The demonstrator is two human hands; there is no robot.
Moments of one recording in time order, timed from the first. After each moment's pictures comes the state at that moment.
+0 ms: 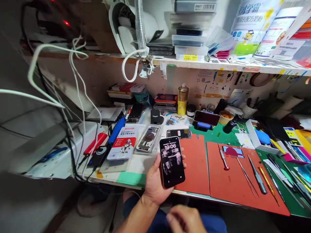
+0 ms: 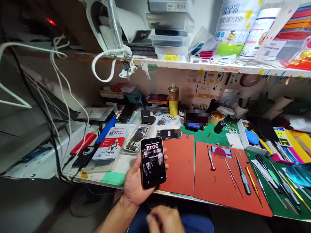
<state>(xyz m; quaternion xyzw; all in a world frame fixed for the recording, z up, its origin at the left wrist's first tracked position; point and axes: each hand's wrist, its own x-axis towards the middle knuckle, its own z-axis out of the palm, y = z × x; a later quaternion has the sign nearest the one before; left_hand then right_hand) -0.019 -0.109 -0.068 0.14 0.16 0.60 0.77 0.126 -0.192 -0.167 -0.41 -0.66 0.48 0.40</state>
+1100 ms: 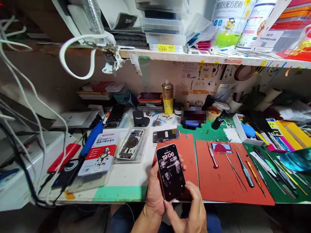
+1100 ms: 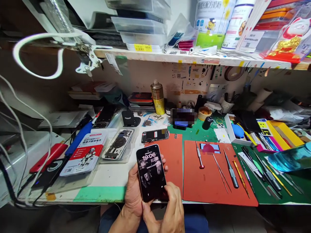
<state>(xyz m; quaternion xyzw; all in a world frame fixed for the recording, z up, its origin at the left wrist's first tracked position) 0.021 -0.098 -0.097 0.06 0.18 0.60 0.78 0.126 -0.159 -0.138 -0.55 -0.62 0.06 0.55</state>
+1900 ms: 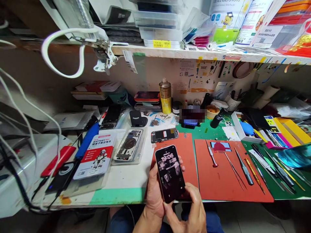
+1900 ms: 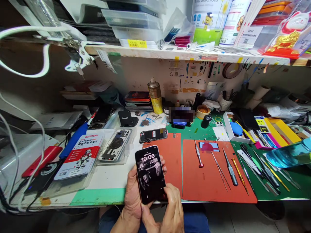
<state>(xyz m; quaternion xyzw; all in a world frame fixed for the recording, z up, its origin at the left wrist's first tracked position) 0.022 -0.098 -0.099 0.04 0.19 0.59 0.78 0.126 -0.162 -0.147 -0.56 -0.62 0.04 0.54</state>
